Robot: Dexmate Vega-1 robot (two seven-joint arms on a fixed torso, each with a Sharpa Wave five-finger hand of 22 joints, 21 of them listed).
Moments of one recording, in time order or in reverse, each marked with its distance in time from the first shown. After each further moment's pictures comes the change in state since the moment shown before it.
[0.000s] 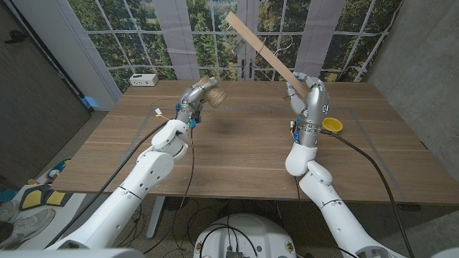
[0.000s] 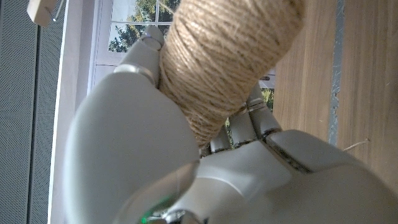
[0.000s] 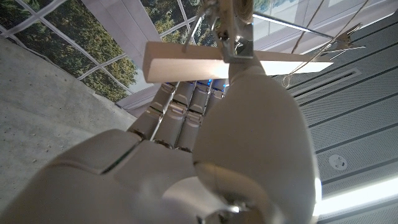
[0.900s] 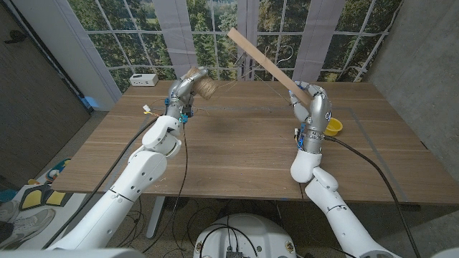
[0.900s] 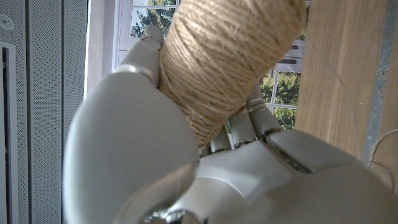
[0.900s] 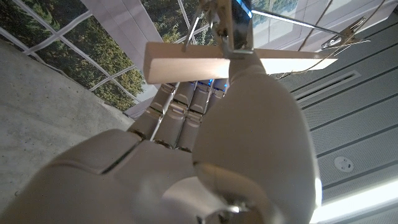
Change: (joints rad) left arm 0.047 0.025 -0.051 -0.093 0.002 -0.042 0.060; left_hand 0.000 0.000 0.000 0.000 0.000 0.002 0.002 -0.005 0.009 -0.004 -0.004 -0.012 -0.014 0.006 -0.006 -0.032 -0.041 -0.004 -0.004 0.000 0.000; right arm -0.015 -0.086 -0.029 0.038 0.116 0.068 0.004; right_hand 0.005 -0.005 -0.011 -0.003 0.003 0.010 -0.014 0.000 0.000 0.012 -0.012 0.000 0.000 0.016 -0.009 -0.007 0.004 -0.009 0.002 0.015 0.000
